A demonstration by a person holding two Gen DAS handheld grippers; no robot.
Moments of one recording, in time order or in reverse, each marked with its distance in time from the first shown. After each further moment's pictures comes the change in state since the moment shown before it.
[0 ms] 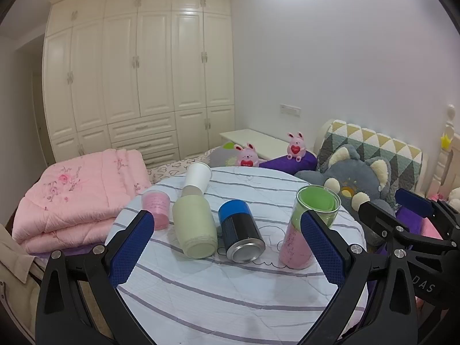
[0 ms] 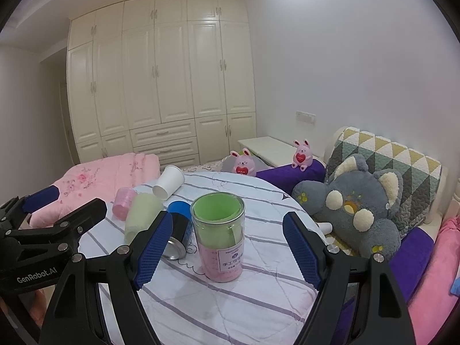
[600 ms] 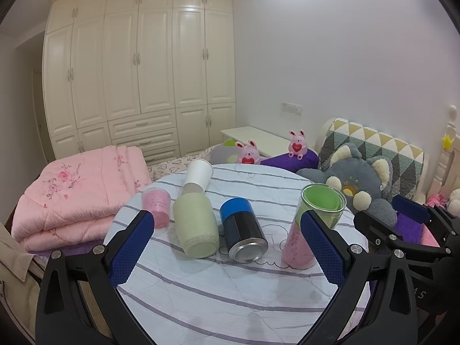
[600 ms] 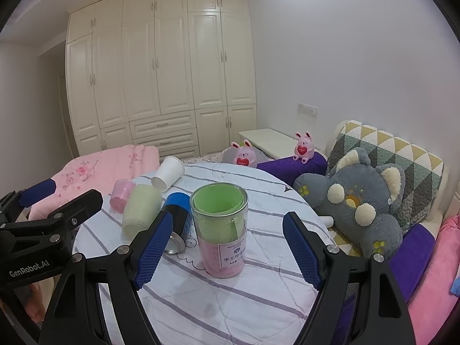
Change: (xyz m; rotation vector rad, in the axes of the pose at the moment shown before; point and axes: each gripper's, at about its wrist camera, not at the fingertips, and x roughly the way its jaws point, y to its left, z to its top) left arm 0.006 0.003 -0.001 -0.007 0.012 0.007; right arm 0.014 -0.002 -0.006 -0.009 0.044 0.001
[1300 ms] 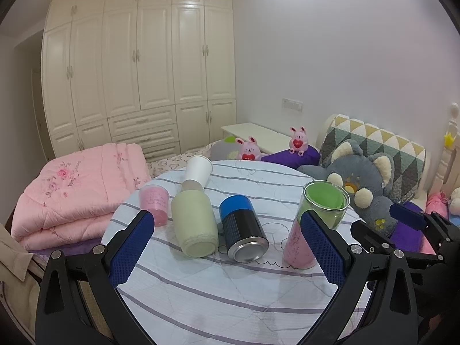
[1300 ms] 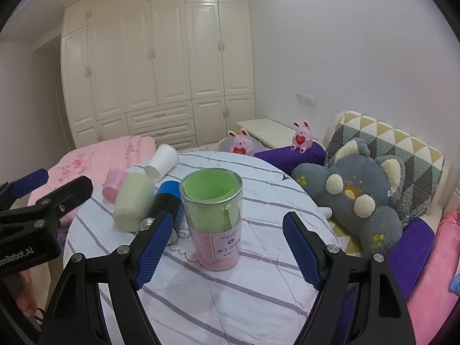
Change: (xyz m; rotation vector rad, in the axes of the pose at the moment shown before) left arm 0.009 0.001 -0.003 -0.002 0.015 -0.001; right arm 0.016 -0.006 -0.010 0.002 0.059 -0.020
